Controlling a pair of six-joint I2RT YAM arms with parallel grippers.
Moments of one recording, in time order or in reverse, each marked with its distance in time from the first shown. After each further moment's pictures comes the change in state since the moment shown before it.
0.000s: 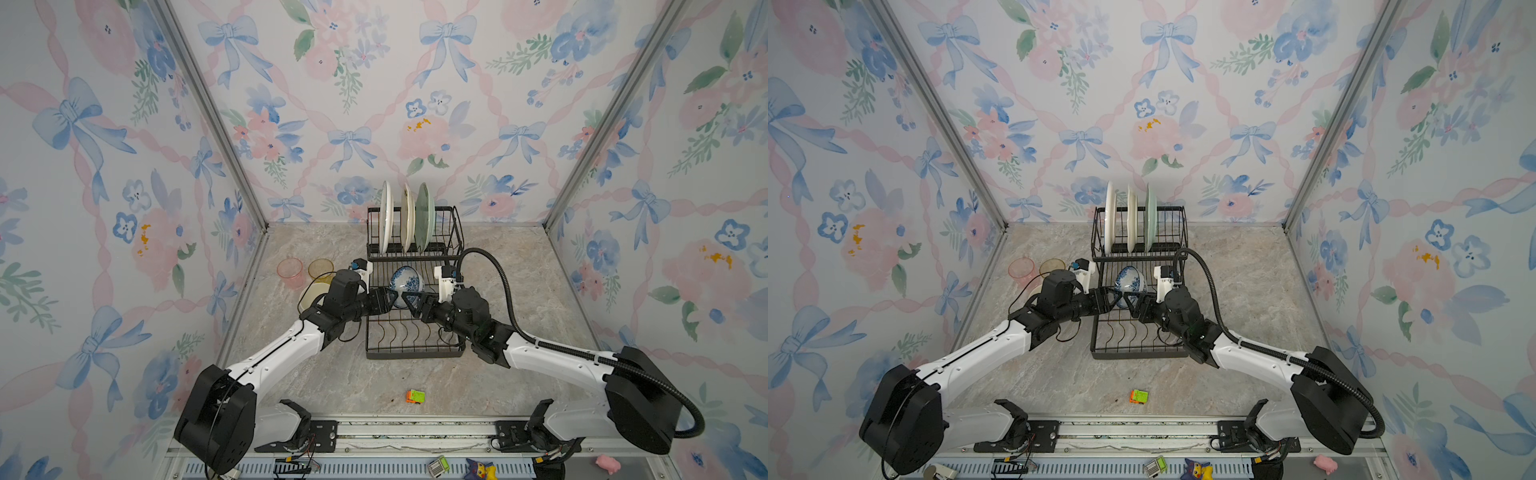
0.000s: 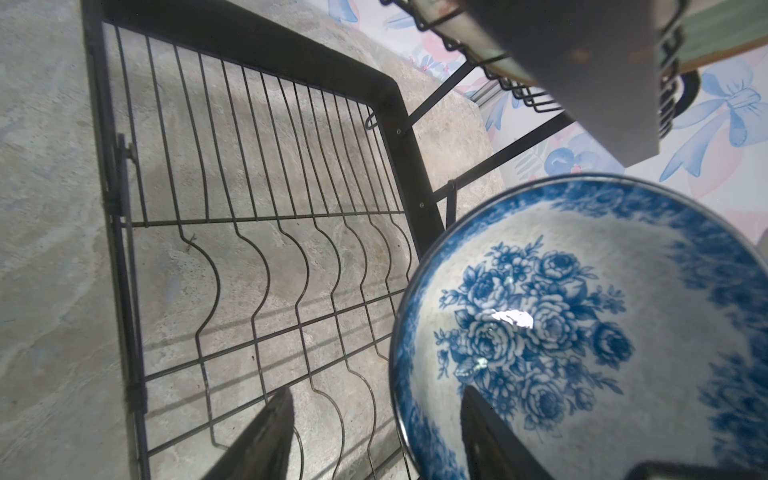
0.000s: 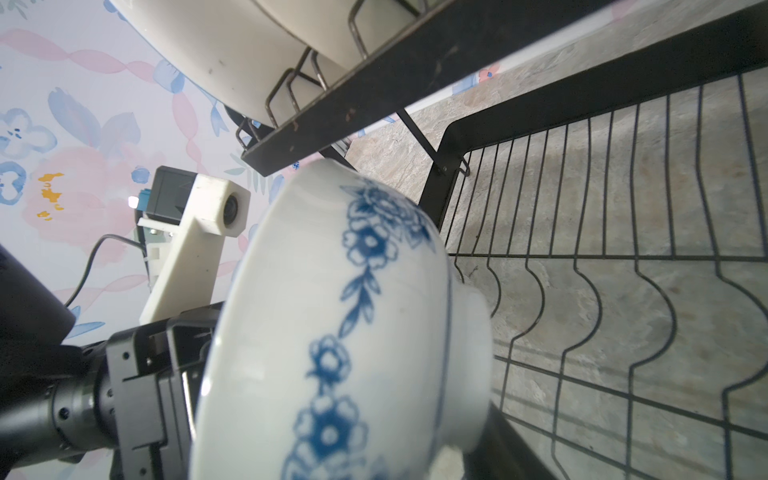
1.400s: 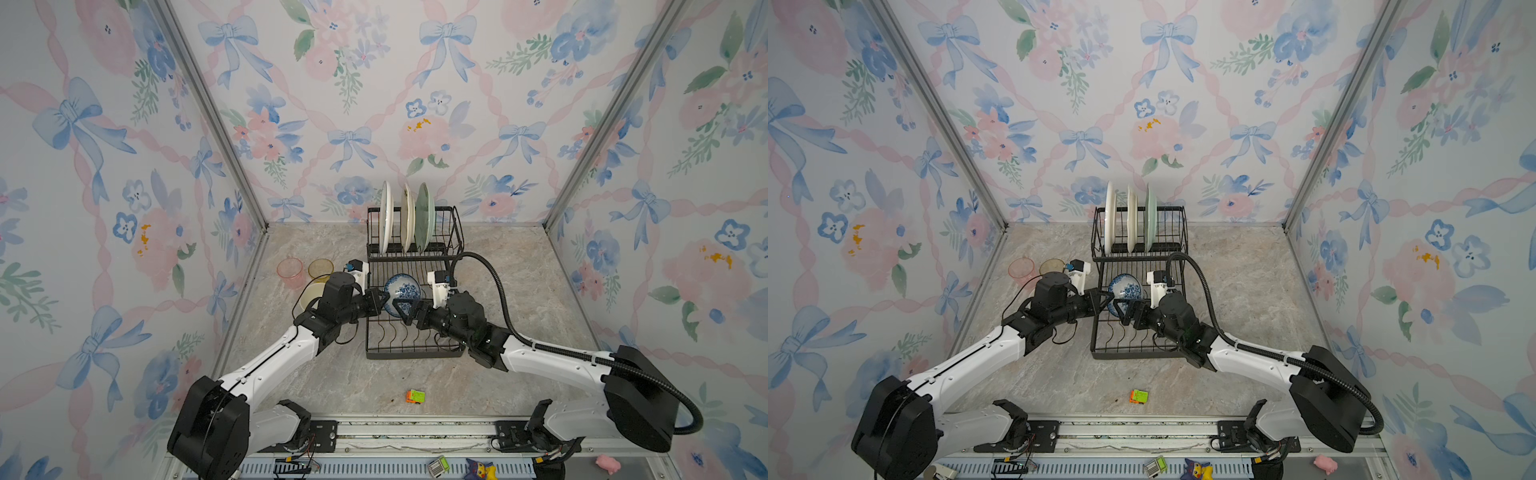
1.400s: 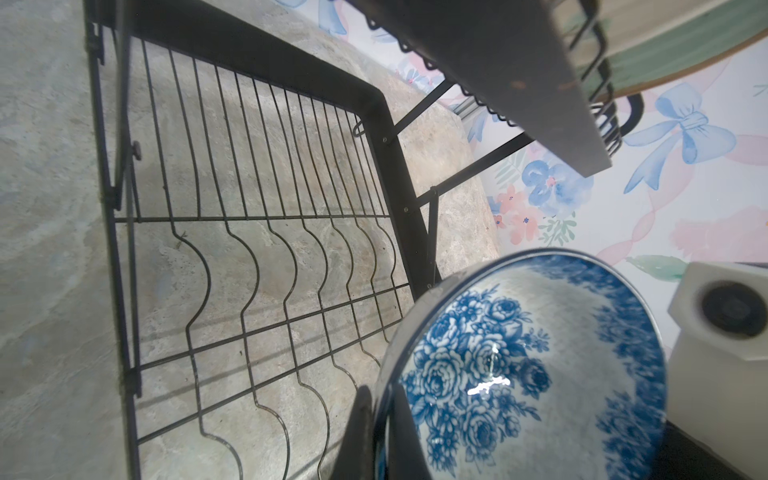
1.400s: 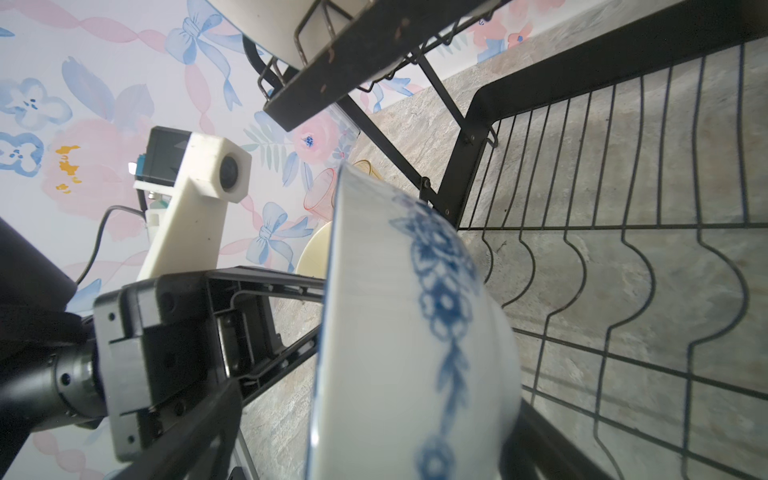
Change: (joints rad) left arm 0.021 -0.068 -0.044 0.010 0.025 -0.037; right arm 0.050 0.013 0.003 0.000 -0.009 0.011
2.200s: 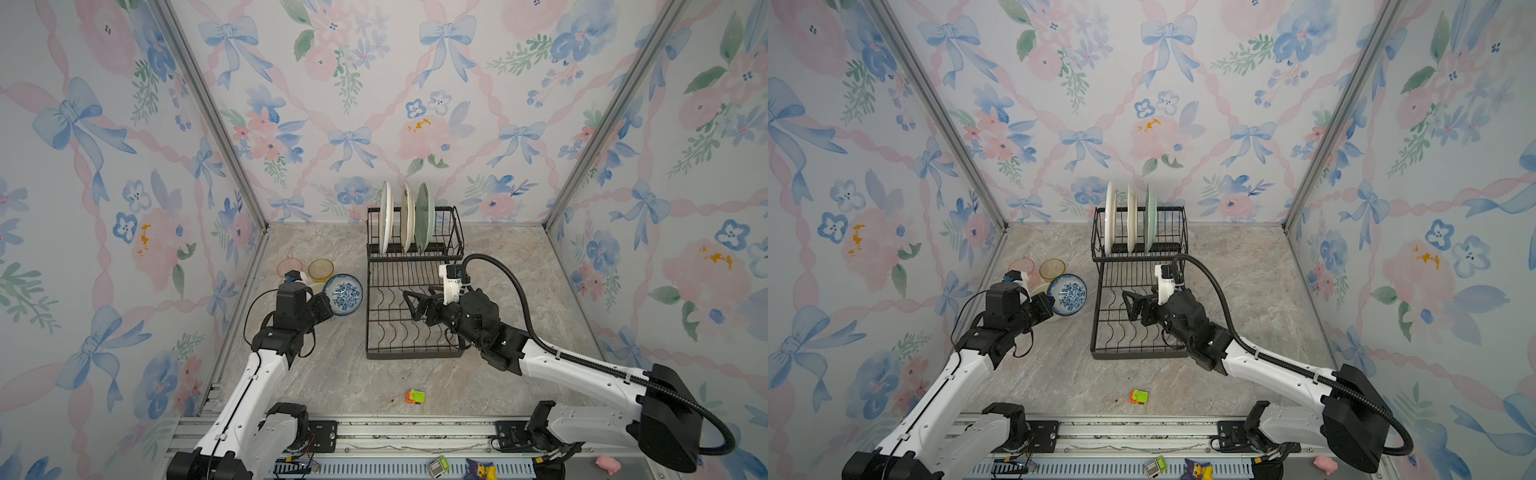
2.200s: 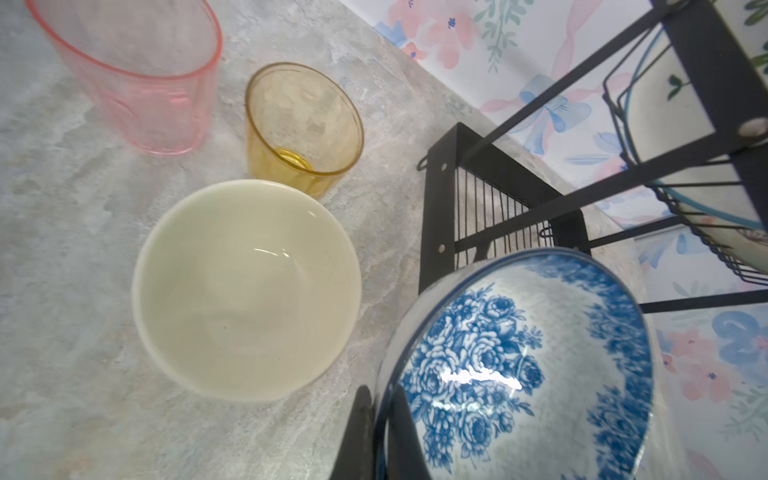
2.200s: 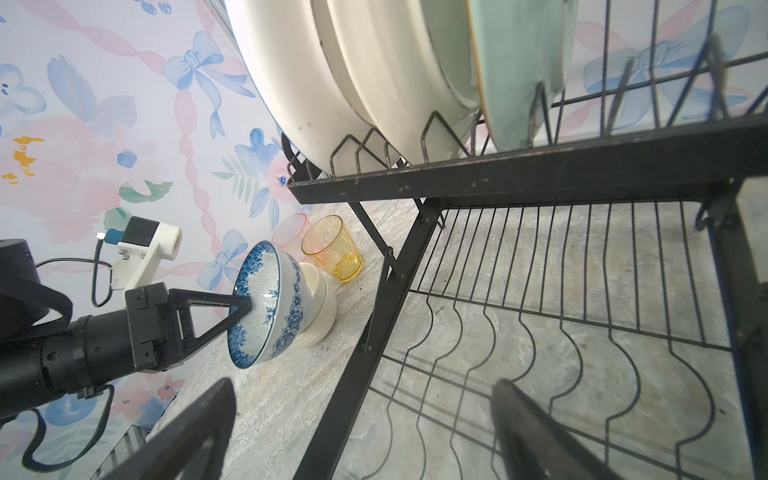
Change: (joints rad) left arm 0.394 -0.268 -0.077 -0.330 -0.196 0.104; right arm 0.008 -0.154 0.031 -0.146 0.187 -0.237
